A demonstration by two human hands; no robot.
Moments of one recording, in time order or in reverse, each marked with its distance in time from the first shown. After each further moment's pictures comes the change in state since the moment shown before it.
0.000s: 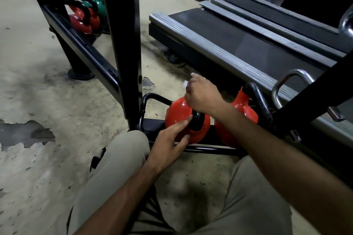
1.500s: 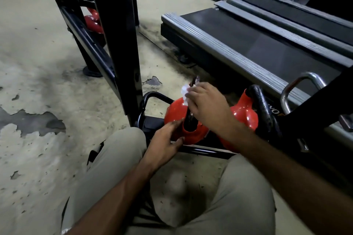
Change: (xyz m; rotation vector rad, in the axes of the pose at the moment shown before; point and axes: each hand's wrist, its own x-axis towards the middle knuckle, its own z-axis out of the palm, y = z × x) left_hand 0.005 -0.007 0.021 0.213 0.049 -0.119; right_hand -0.056 0.013 -0.003 0.054 0.336 -0.171
